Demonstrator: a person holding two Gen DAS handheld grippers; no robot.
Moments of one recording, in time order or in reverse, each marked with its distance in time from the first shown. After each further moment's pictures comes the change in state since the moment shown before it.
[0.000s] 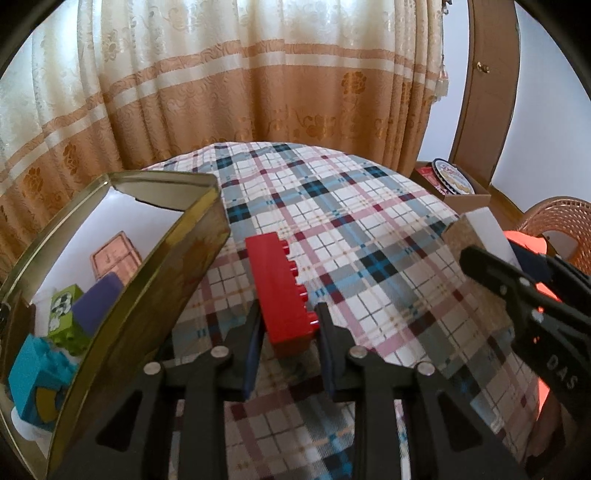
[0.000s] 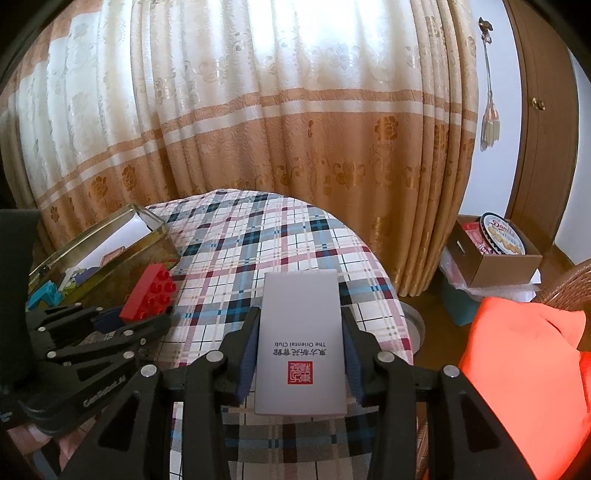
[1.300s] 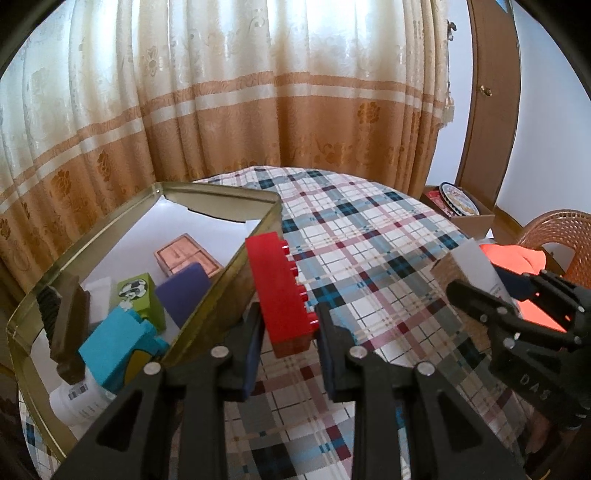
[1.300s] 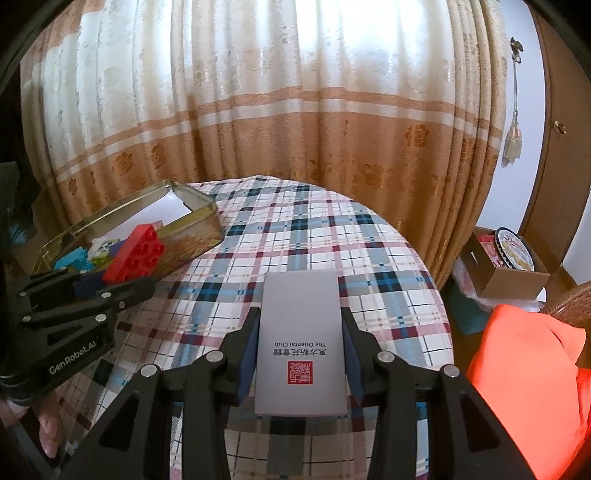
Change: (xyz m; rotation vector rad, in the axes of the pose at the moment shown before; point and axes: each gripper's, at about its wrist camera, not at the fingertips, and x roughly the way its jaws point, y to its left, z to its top) left arm -0.046 0.036 -0.017 -0.025 -0.109 0.032; right arm -0.016 0.044 -0.013 -0.097 0.019 0.038
